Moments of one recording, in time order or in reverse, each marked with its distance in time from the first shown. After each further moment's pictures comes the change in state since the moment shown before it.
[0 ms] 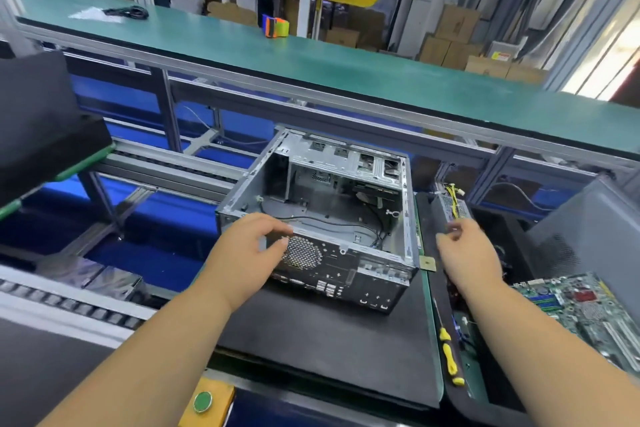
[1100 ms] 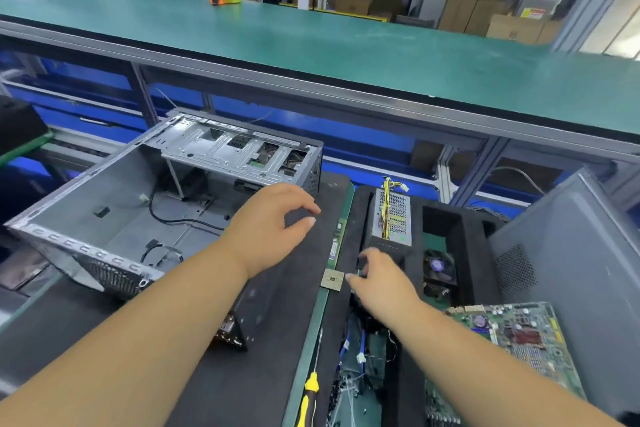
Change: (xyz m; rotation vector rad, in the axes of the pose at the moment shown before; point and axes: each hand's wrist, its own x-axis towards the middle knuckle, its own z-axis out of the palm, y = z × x) left_hand 0.136 0.130 0.248 0.180 -0.118 0.181; right_hand 0.125 0.142 0.015 -0.152 -0.562 -0.195
